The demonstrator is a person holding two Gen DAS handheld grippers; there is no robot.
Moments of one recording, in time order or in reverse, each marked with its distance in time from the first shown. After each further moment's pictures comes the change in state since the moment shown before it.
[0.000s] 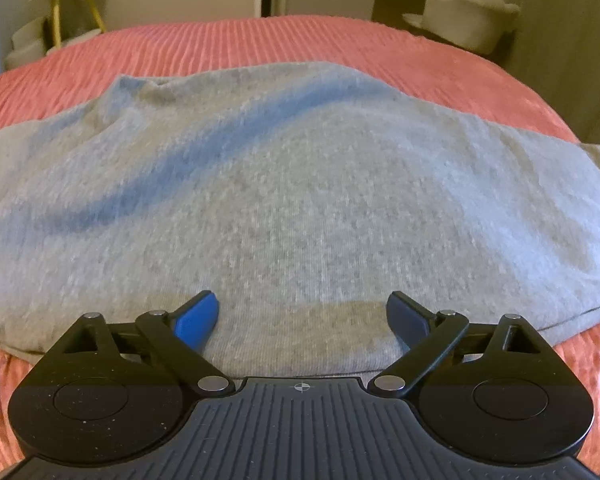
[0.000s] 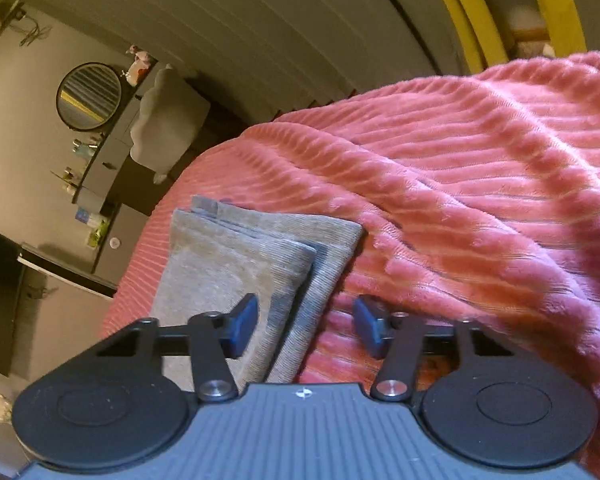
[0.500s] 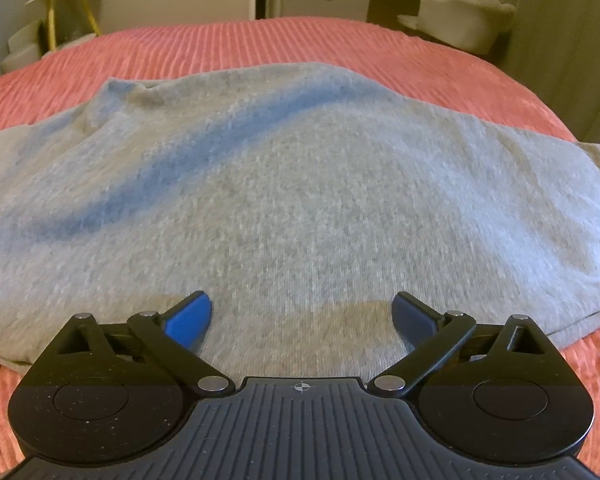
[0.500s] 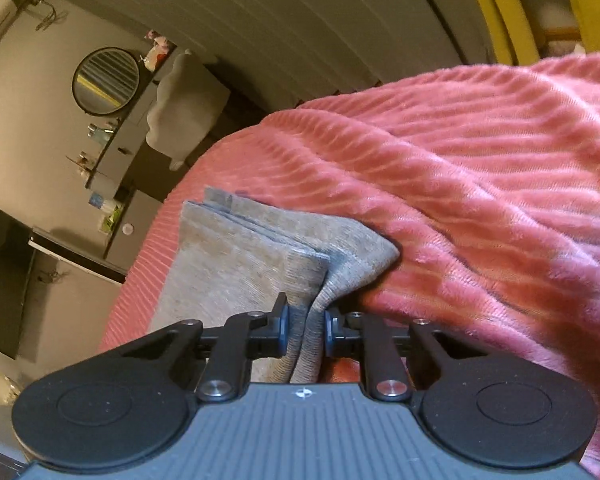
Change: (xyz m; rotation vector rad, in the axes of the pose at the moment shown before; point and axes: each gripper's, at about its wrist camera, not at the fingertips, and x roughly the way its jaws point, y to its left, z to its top) left arm 0.008 -0.005 0.002 0.020 -0.010 0.001; right arm 0.036 0.007 0.004 -0.045 0.026 0.053
